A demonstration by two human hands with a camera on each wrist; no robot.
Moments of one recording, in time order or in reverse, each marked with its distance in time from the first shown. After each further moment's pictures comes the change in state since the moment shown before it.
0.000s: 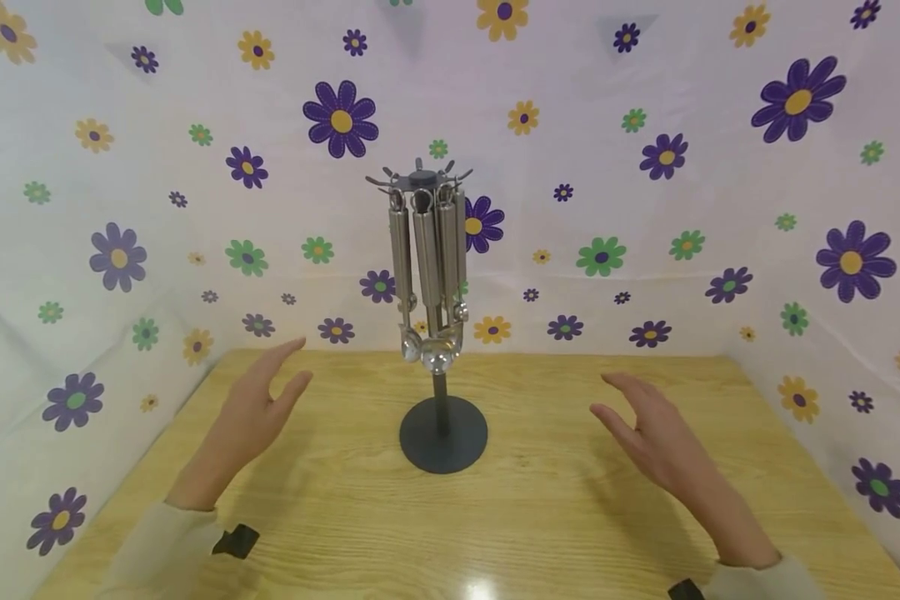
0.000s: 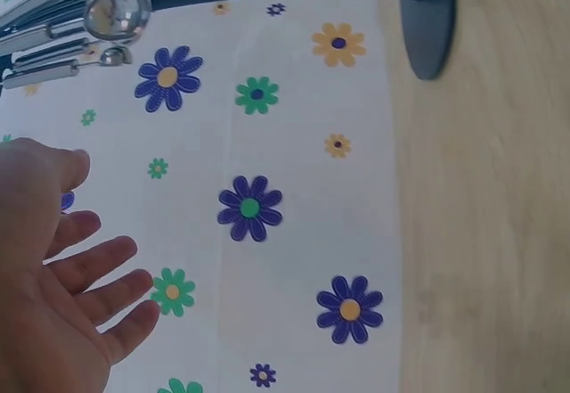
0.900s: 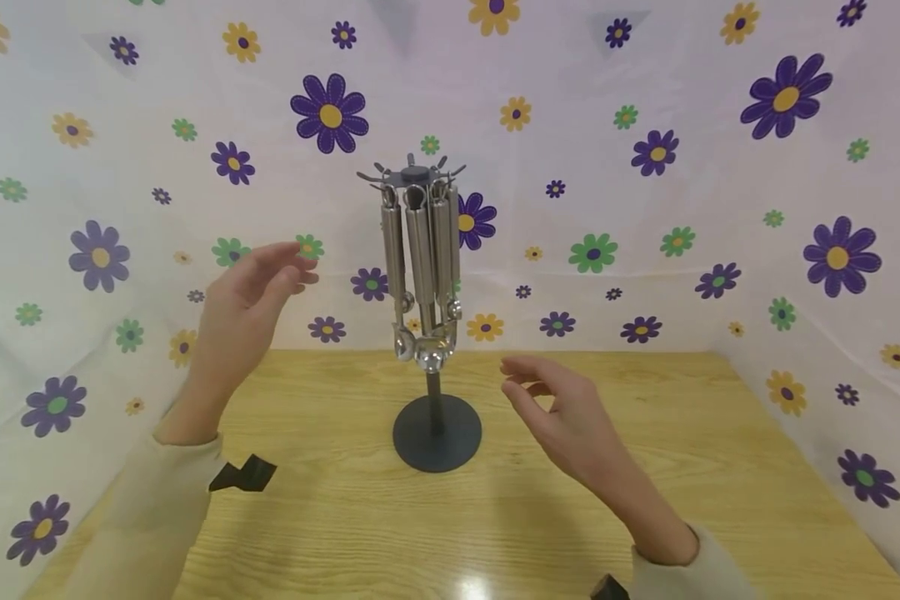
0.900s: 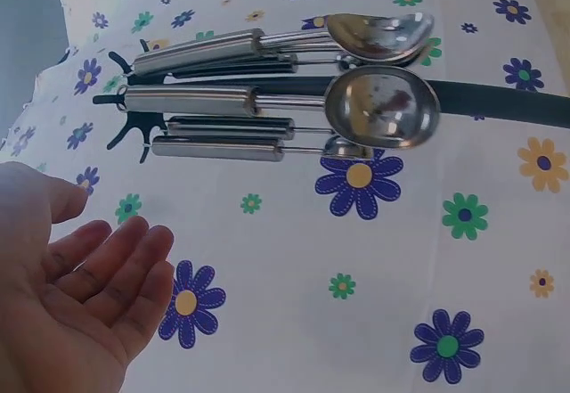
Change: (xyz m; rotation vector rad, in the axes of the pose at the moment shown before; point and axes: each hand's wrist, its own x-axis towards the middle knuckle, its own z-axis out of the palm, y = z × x) left_hand 0.080 0.084 -0.046 -0.477 0.176 0.059; right_hand 0.023 -0.121 0.017 0.284 0.182 -0.139
